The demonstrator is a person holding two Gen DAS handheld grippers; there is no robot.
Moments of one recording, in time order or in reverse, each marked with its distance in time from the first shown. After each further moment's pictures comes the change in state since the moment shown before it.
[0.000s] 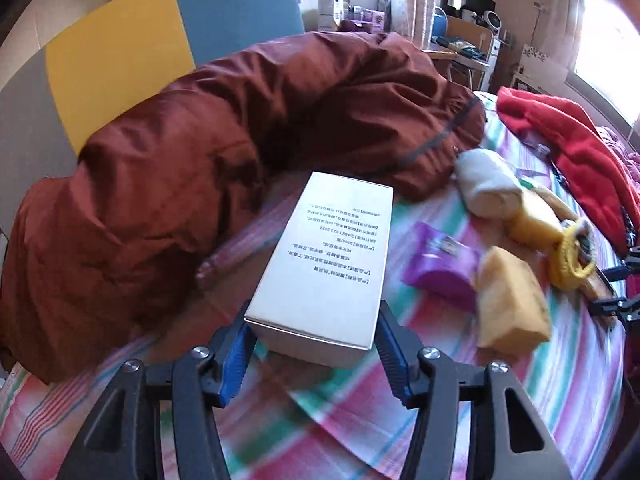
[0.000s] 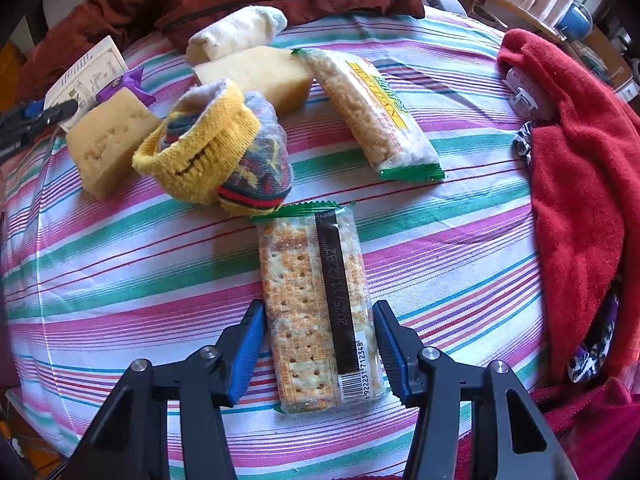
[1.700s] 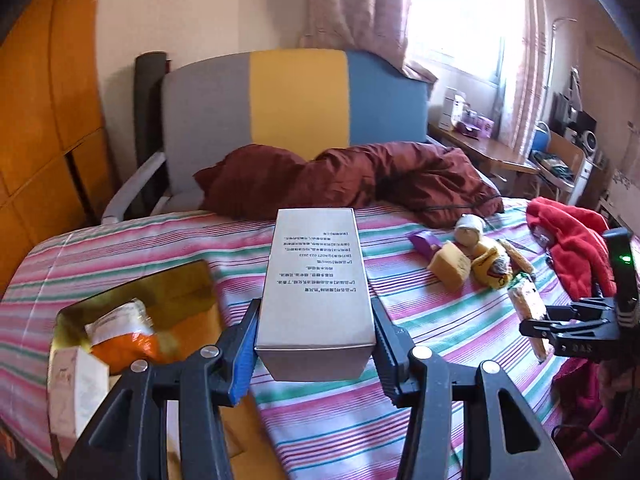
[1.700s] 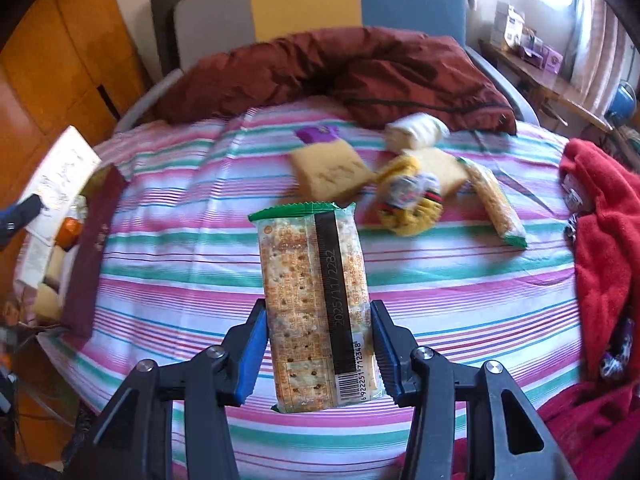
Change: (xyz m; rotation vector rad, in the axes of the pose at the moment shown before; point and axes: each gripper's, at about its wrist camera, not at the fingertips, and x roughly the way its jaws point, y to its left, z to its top) left arm -0.246 -0.064 -0.166 -0.439 -0.261 0.345; right arm -0.063 0.100 -0.034 -0.093 -0.342 0.212
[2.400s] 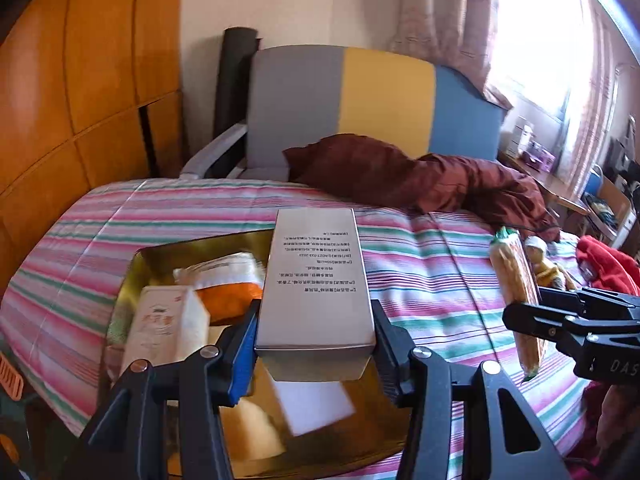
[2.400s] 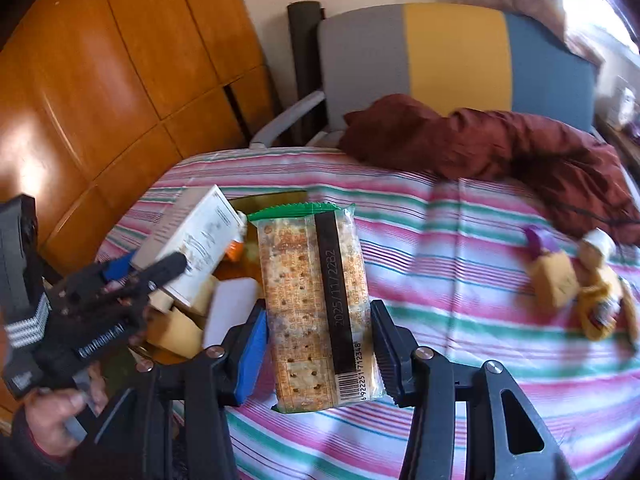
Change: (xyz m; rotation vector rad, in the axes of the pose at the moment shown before) left arm -0.028 0.106 -0.043 -0.200 0.008 0.159; right arm -0.003 0.196 0.048 -0.162 -0.135 0.291
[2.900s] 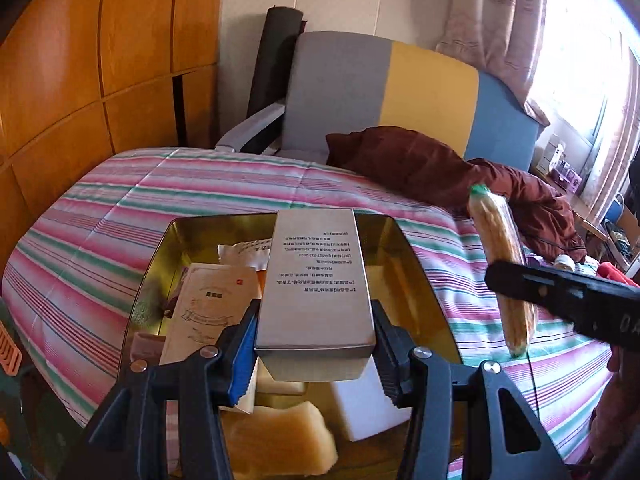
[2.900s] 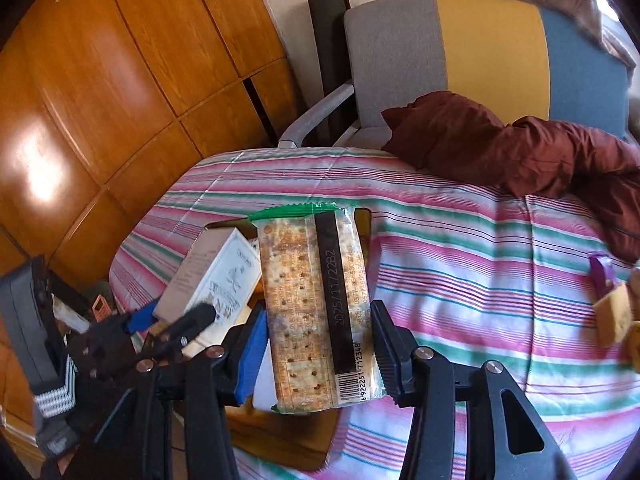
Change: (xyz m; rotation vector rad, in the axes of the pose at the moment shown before) left arm 0.023 0.052 -0.008 -0.109 0.045 0.049; right arm 0.062 0.046 0.043 0.034 0.017 0.061
